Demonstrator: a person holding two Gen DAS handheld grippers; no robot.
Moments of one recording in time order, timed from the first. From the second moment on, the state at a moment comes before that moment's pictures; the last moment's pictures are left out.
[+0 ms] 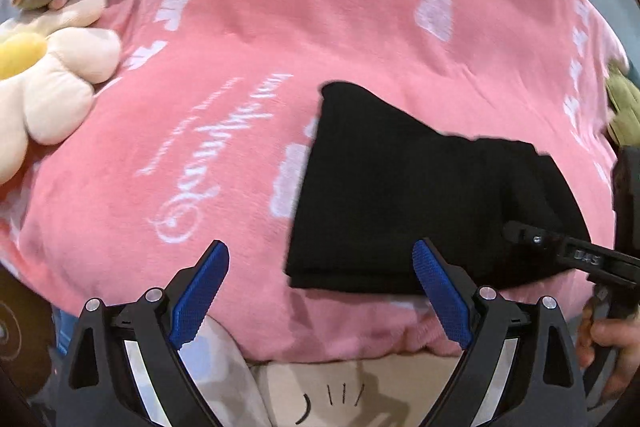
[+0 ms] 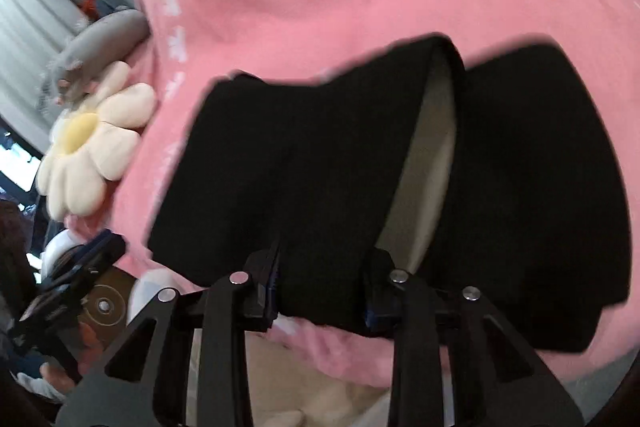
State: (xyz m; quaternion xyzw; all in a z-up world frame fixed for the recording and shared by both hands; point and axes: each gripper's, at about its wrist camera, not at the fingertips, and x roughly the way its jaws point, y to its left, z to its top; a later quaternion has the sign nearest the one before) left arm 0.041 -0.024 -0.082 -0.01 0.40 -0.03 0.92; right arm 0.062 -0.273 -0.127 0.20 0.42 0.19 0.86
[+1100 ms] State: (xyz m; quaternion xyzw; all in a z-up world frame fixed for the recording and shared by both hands) left arm 0.082 -0.057 -0.105 0.02 0.45 -0.03 0.89; right arm 0.092 -0.342 -0.103 0.10 0.41 0.04 0.91
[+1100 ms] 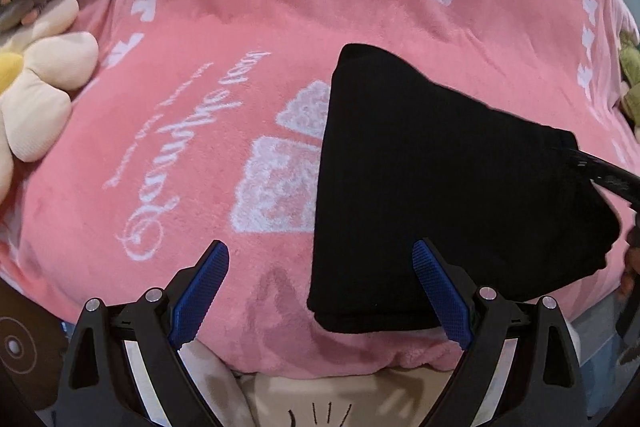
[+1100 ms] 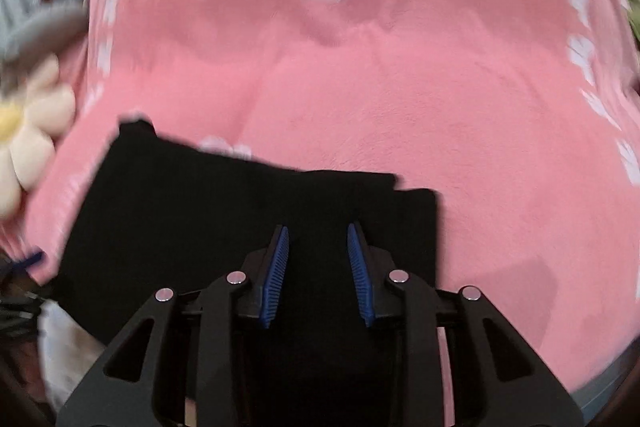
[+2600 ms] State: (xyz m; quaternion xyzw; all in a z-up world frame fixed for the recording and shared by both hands) left arm 0.152 -0.005 -0.142 -0.19 0.53 -0.16 0.81; right arm 0.031 -0.337 -0.166 0.29 0.43 0.08 0.85
